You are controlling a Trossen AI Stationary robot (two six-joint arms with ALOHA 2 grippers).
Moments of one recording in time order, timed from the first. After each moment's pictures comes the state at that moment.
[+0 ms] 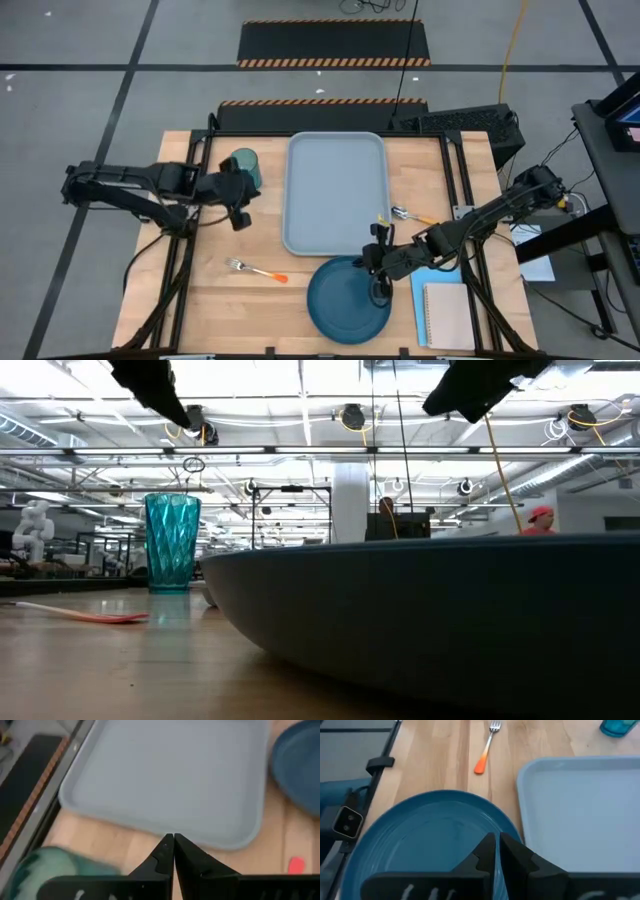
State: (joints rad) left arm -0.06 1.05 1.09 -0.97 -0.32 -0.18; right arm 0.47 1.40 0.95 -0.28 0.31 0.39
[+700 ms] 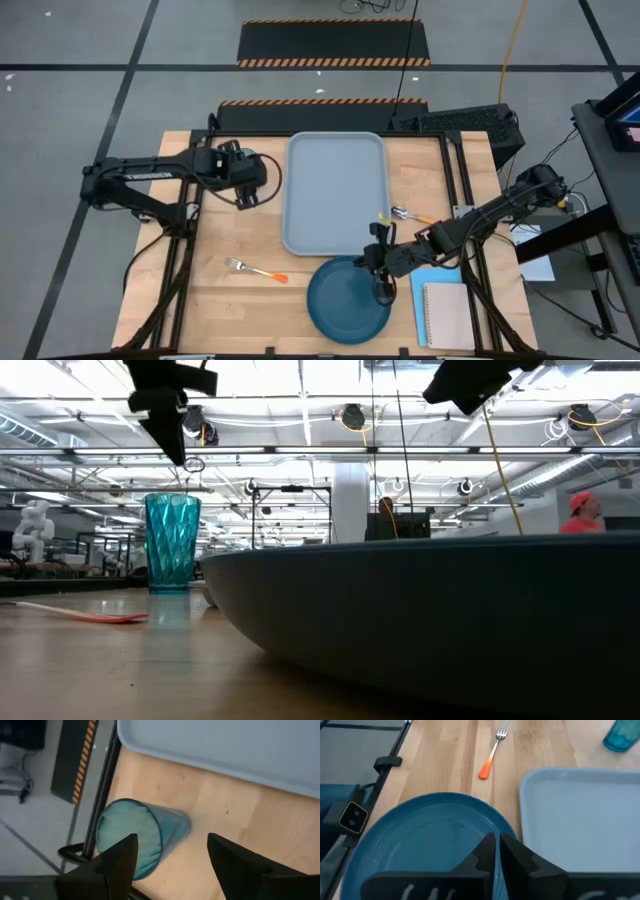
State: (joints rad) left arm 0.13 1.29 1.24 -1.24 -0.47 -0.08; right arm 0.47 1.38 0.94 -0.27 0.29 0.30
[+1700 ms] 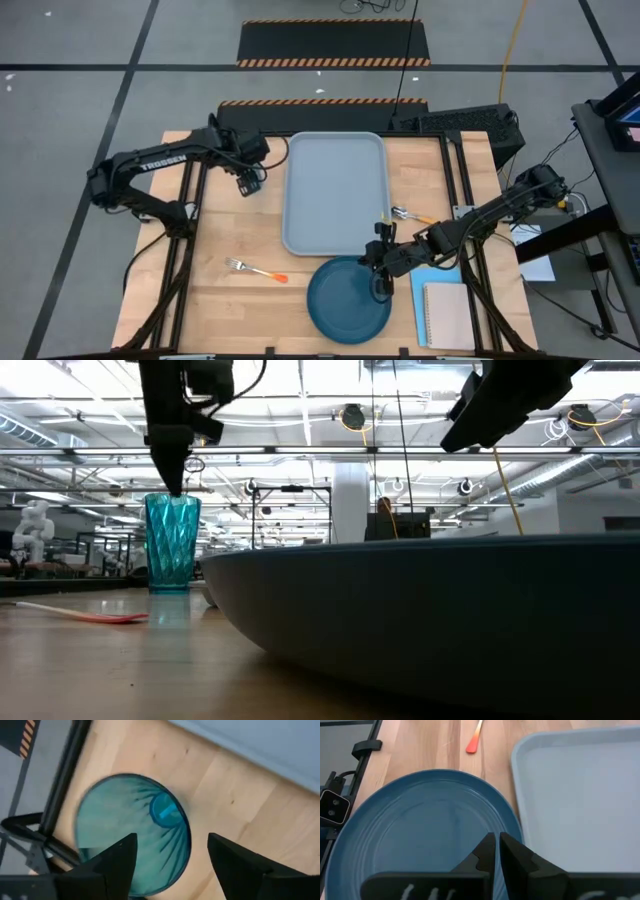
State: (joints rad) left arm 0.43 1.36 1.18 -1.19 -0.23 -0.01; right arm 0.46 1.38 0.86 -0.28 0.29 0.43
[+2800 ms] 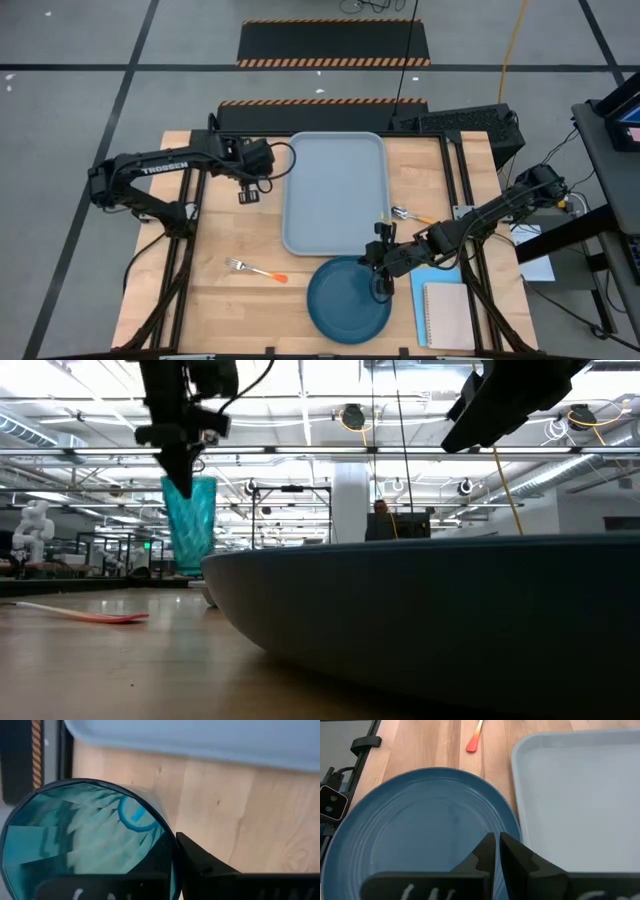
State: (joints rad) left arm 0.33 1.35 1.17 -1.10 -0.23 0.24; right arm 0.46 1.38 0.86 -0.28 0.29 0.40
